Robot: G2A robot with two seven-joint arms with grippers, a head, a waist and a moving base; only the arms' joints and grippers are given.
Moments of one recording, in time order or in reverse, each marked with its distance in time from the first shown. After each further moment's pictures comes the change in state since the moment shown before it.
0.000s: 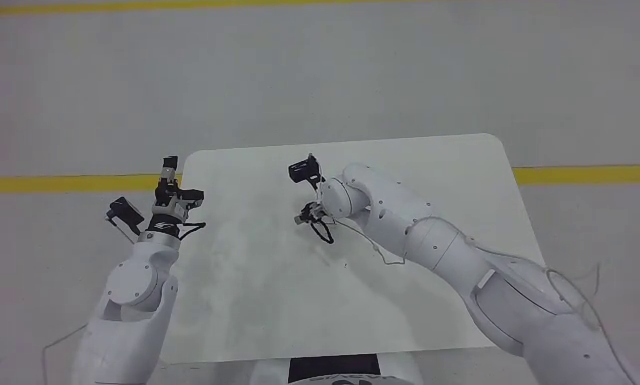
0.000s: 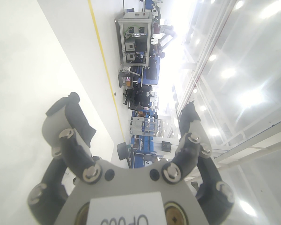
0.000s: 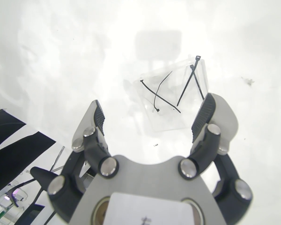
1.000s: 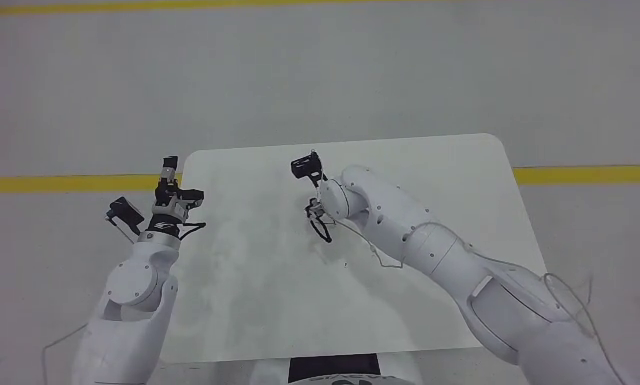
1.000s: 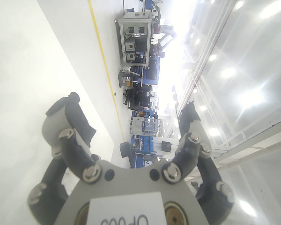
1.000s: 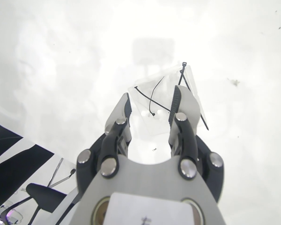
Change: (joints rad) left arm 0.000 0.000 0.000 0.000 0.000 0.000 0.000; right arm -0.059 -0.018 0.088 -0.021 -0.168 0.029 0.025
